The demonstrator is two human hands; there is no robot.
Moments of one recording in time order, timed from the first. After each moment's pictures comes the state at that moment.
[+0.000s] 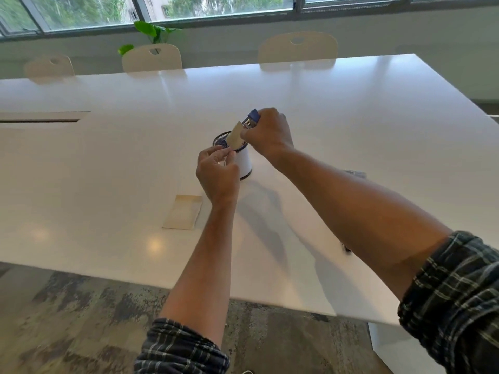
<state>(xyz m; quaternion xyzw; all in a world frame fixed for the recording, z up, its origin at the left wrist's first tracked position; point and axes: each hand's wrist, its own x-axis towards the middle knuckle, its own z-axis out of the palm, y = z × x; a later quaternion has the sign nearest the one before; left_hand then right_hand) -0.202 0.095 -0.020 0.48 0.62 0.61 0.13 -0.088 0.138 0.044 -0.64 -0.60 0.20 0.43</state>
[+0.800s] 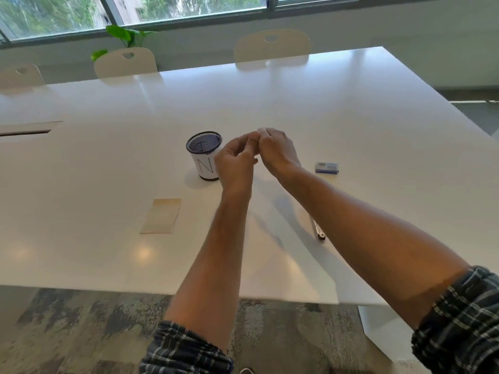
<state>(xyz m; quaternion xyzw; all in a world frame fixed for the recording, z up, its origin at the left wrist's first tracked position) -0.121 0.065 0.008 0.44 0.46 0.61 0.46 -0.032 0.079 0.022 -0.65 -0.52 0.30 0.47</state>
